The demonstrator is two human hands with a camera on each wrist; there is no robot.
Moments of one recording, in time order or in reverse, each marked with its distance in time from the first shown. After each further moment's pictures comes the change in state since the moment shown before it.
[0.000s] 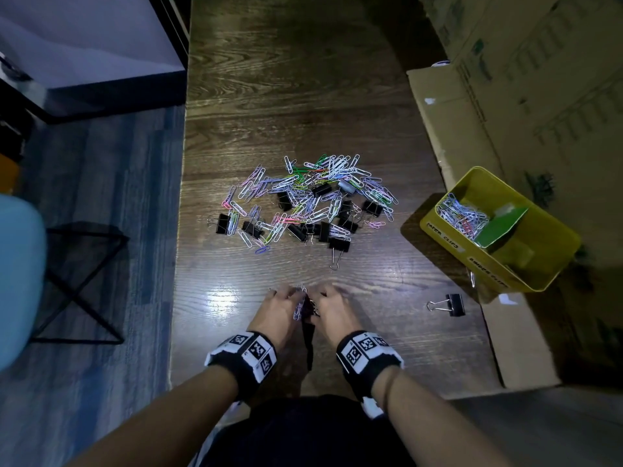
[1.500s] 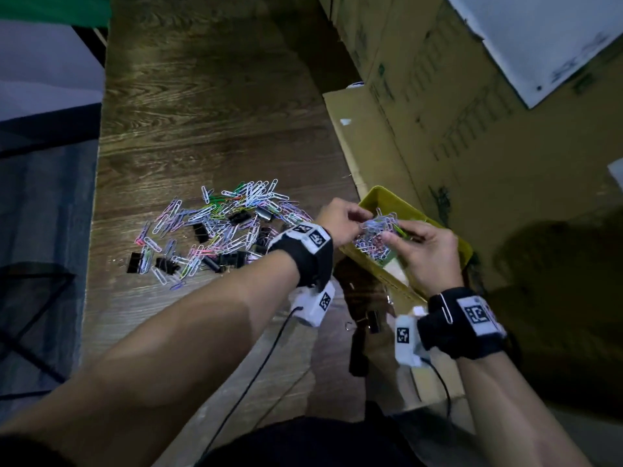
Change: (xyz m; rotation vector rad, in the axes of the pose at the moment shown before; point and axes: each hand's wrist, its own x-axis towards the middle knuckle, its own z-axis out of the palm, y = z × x) left_hand 0.175 0.243 -0.112 -0.771 0.050 0.134; right_hand -0.060 0.171 -0.236 0.682 0.783 0.080
